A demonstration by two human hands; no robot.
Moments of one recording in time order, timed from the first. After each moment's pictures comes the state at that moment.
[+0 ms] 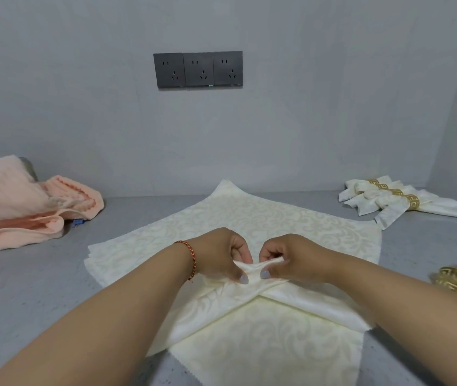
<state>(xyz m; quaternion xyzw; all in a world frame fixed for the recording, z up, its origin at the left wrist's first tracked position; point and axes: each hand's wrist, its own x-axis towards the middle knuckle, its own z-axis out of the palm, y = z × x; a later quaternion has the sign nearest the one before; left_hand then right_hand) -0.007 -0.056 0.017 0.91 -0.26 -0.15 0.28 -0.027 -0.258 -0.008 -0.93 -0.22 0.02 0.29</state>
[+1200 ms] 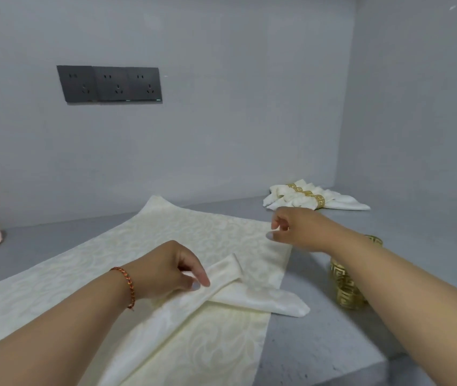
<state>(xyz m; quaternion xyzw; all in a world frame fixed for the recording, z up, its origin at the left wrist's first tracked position) -0.023 -0.111 0.019 0.88 -0.34 -0.10 0.31 -0.075 -0.389 0.044 -0.98 0.02 -0.09 0.17</state>
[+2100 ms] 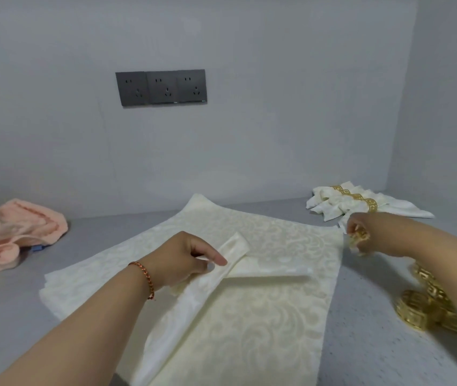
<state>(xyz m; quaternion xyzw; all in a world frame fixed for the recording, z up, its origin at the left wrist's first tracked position) -0.004 -0.058 0.021 0.86 -0.26 -0.08 0.43 -0.062 -0.429 0.042 -0.99 0.10 -0.02 0.05</state>
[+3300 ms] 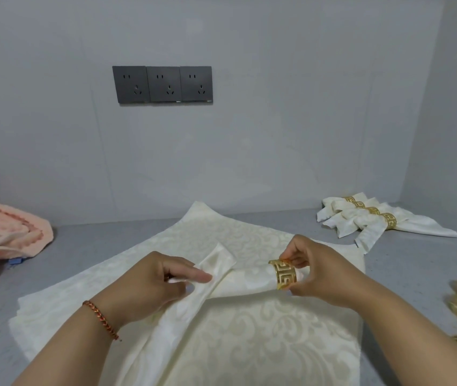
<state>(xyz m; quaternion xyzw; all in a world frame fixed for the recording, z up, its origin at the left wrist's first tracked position) 0.020 -0.023 0.013 0.83 -0.27 -0.06 0.48 -0.022 -0.324 0.005 -0.93 -0.07 -0.10 0.34</state>
